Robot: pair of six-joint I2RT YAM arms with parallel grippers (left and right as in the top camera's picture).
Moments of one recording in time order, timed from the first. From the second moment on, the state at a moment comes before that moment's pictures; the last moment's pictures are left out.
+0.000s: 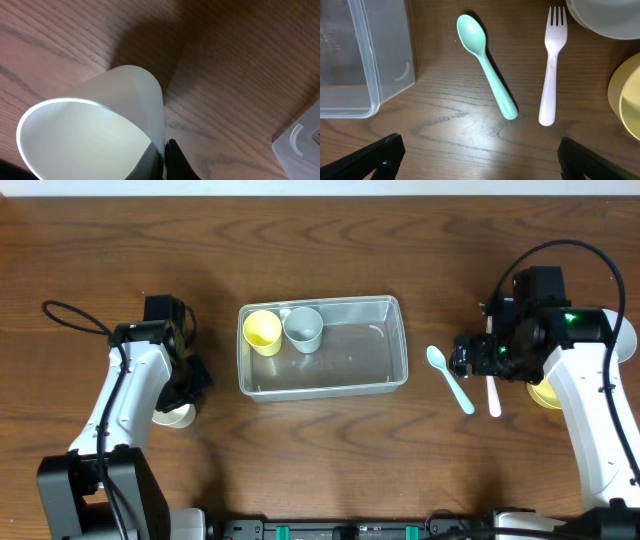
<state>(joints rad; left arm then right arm) 0.08 1.57 1.04 -1.05 -0.08 -0.43 0.00 1.45 1.24 -1.16 -0.14 0.06</state>
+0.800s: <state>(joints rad) -0.04 1.51 1.39 -1.28 -0.08 -0.38 0.00 1.45 1.24 -1.16 -0.14 0.06</state>
